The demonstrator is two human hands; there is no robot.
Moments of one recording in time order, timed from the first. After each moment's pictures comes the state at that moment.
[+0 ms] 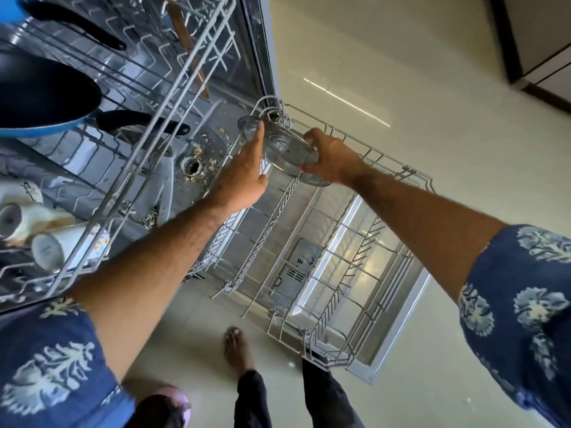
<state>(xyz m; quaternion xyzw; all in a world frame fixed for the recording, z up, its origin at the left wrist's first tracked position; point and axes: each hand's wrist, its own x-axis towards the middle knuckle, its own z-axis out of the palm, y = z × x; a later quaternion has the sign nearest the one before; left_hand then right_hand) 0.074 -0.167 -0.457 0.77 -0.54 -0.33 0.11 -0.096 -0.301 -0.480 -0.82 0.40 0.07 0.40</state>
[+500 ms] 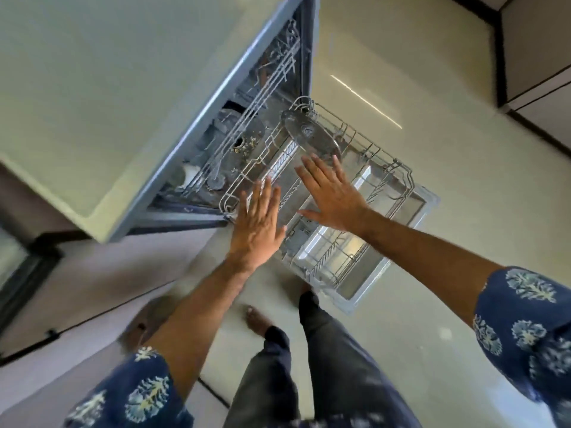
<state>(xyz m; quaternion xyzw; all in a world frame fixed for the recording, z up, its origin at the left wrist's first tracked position) -0.024 0.034 -0.280 0.81 -0.56 -0.18 -0.08 -0.155 -0.141 -0.281 -0.97 0.16 0.16 0.11</state>
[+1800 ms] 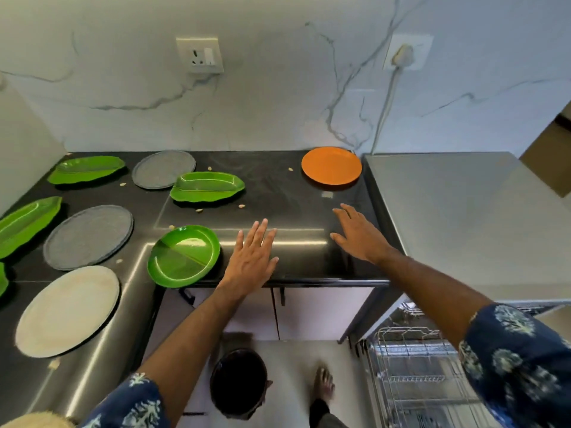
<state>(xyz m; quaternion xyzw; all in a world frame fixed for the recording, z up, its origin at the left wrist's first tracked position) 0.149 0.531 -0.026 0.98 -0.19 0.01 0.03 0.187 0.242 -0.003 -0.98 -0.11 0.03 0.14</state>
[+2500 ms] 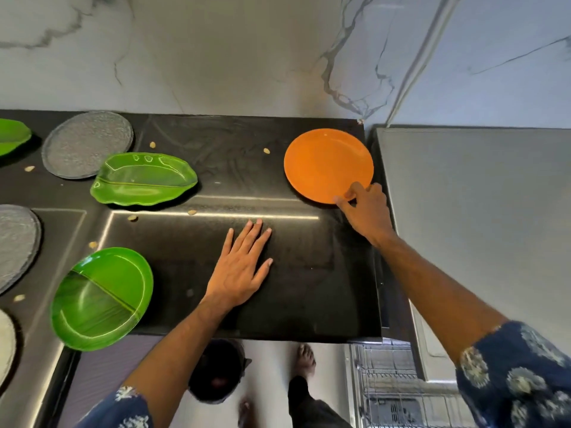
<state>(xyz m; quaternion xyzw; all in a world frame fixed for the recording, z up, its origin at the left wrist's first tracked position) 0.283 0.469 -0.121 0.98 -0.20 -0.02 0.09 0.374 0.162 -0.072 -0.96 0.07 0.03 0.26</state>
